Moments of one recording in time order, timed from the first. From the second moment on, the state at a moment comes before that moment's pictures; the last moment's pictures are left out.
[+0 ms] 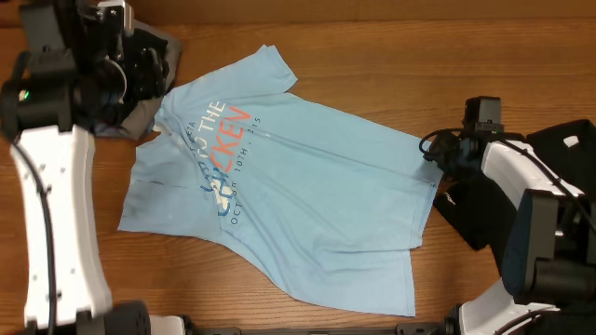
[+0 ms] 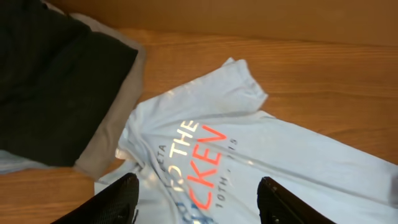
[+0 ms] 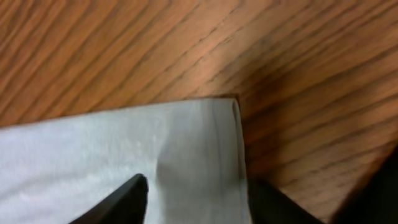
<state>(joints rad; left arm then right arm) 0.15 1.57 1.82 -1.06 0.28 0.01 -0.12 1.81 1.05 -0.48 -0.09 0.51</state>
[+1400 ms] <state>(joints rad) 0.14 1.47 1.82 -1.34 0.18 0.01 -0.35 1.79 1.40 -0.95 -0.28 0.40</state>
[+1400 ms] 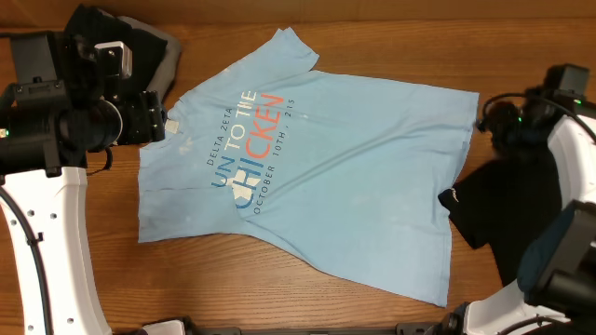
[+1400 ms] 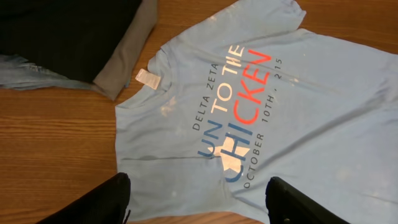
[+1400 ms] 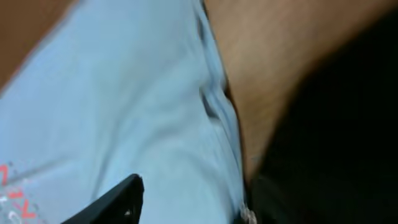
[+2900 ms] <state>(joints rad) 0.14 1.47 1.82 -1.38 0.17 0.01 -0.59 1.75 1.32 -1.03 -0.13 0.56</state>
